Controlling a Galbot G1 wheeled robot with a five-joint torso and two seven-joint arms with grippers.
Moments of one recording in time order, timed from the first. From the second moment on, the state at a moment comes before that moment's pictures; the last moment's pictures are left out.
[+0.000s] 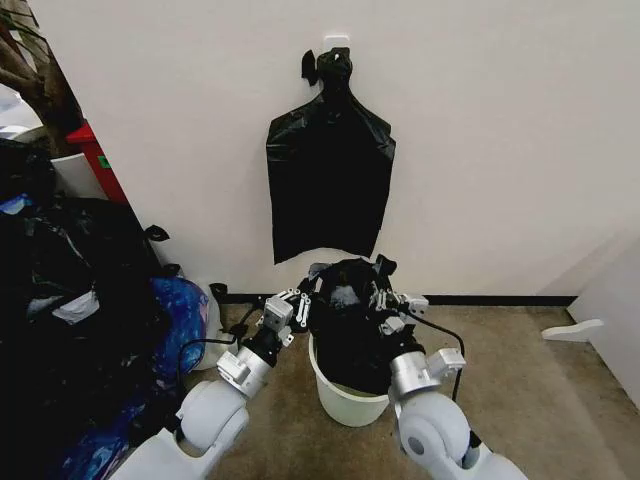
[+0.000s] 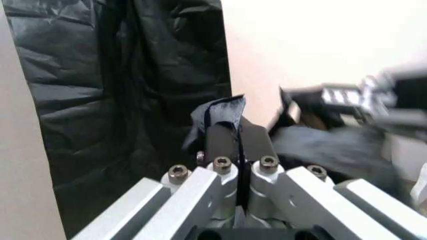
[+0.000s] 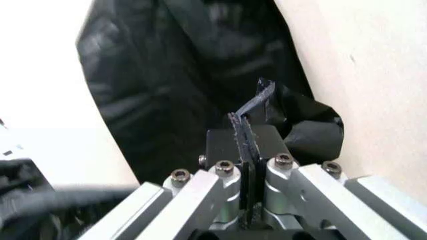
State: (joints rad) left arm 1.22 -1.06 -0.08 -1.97 -0.18 -0.31 0.00; right arm -1.21 1.18 0.05 2.03 0.65 0.24 0.30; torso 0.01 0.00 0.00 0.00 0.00
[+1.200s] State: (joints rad) left arm 1.27 -1.10 0.01 -1.84 -0.17 -0.23 -0.07; right arm -1.50 1.04 0.04 2.22 0.62 0.05 0.68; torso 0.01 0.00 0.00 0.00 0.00
